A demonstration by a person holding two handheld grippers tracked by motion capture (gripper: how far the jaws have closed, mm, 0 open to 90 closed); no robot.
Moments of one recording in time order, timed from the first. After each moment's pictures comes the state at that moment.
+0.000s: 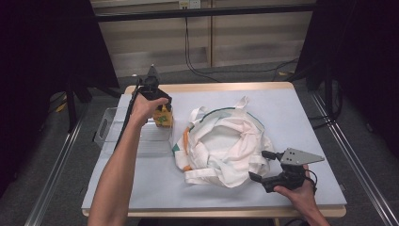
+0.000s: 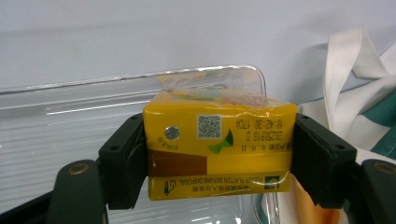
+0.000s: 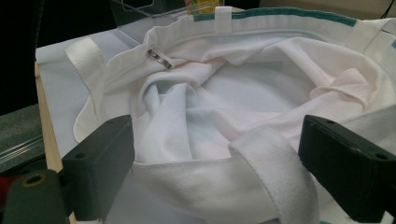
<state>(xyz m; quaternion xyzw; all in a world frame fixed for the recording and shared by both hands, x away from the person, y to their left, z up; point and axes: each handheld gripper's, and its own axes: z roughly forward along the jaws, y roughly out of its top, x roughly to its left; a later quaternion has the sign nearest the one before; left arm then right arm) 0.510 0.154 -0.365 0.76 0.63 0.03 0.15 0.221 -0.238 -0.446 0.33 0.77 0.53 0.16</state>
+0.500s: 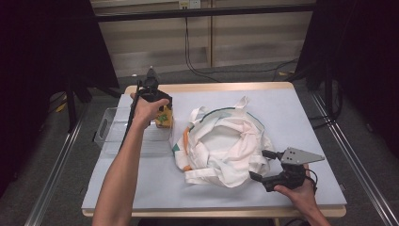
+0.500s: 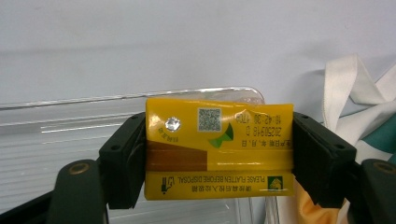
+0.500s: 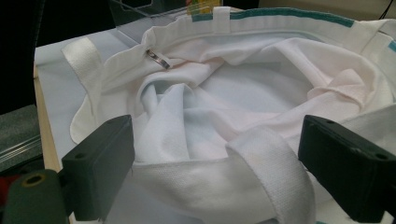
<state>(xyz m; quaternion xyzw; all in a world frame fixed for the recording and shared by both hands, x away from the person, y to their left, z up) 0.505 0.154 -0.372 0.75 0.64 0.06 0.19 0.222 -0.239 -0.446 0.33 0.77 0.53 0.17</state>
